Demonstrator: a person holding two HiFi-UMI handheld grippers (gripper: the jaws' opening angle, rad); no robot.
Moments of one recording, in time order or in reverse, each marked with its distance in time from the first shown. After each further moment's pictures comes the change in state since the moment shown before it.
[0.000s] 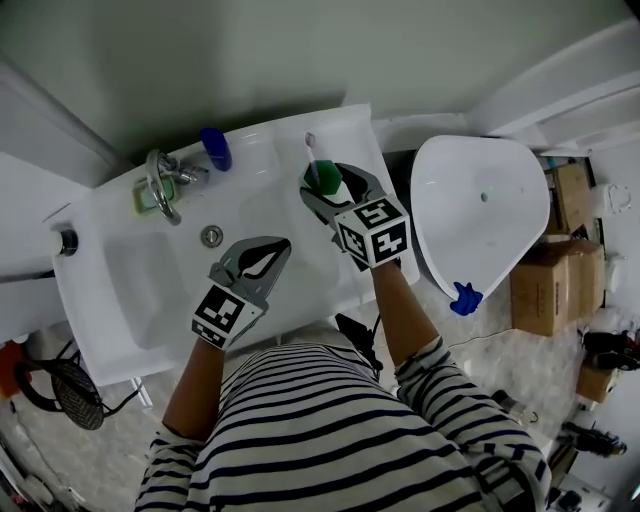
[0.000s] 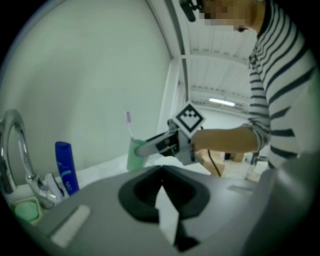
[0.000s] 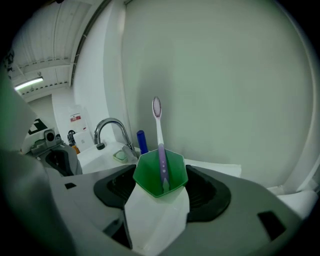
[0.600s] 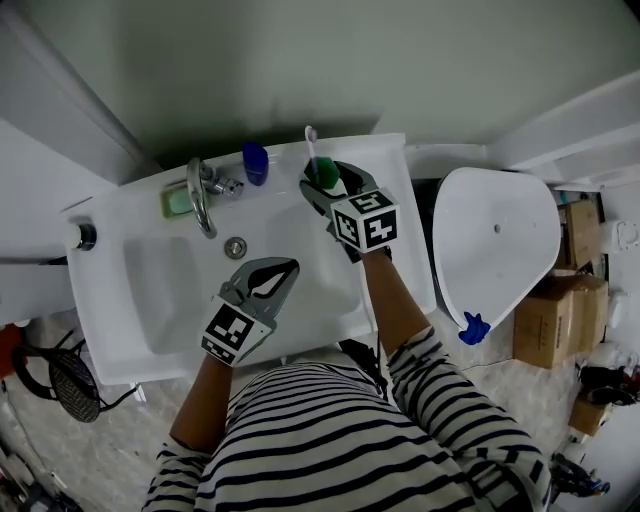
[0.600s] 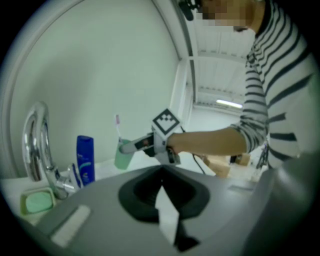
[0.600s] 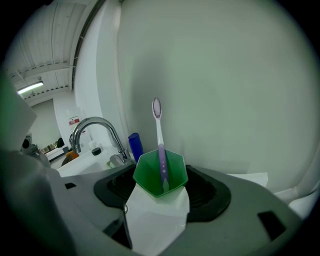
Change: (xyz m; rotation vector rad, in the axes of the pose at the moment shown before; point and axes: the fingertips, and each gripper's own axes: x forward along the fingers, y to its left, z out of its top) left arm -0.032 0.033 -0.017 -0.051 0.002 0.070; right arm 0.097 0.009 0.026 0.024 -0.012 0.053
